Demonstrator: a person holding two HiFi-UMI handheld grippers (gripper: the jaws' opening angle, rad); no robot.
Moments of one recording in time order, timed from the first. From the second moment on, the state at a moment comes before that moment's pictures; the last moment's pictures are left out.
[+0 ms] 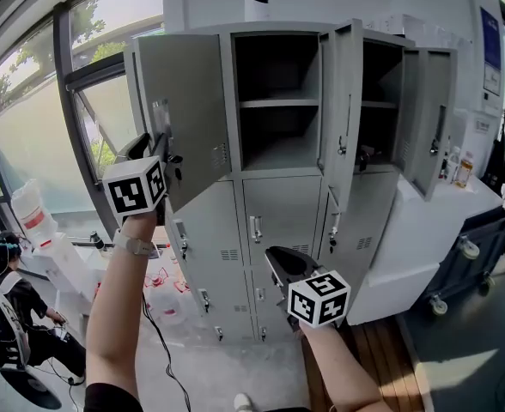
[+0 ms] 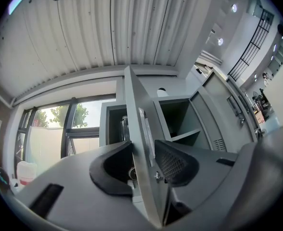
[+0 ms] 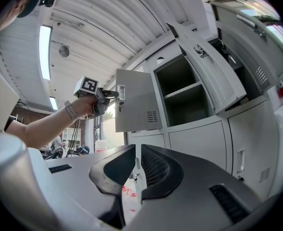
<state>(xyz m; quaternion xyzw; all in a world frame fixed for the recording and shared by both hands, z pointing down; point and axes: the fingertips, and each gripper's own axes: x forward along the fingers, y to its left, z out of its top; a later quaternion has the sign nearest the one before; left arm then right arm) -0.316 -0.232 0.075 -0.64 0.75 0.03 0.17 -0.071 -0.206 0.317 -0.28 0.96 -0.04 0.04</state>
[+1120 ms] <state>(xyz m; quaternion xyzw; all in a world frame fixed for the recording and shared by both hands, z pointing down) -0.147 -0.275 0.081 -0.71 0.68 0.07 0.19 0.087 -0.193 0.331 -0.41 0.91 -0.06 0.06</state>
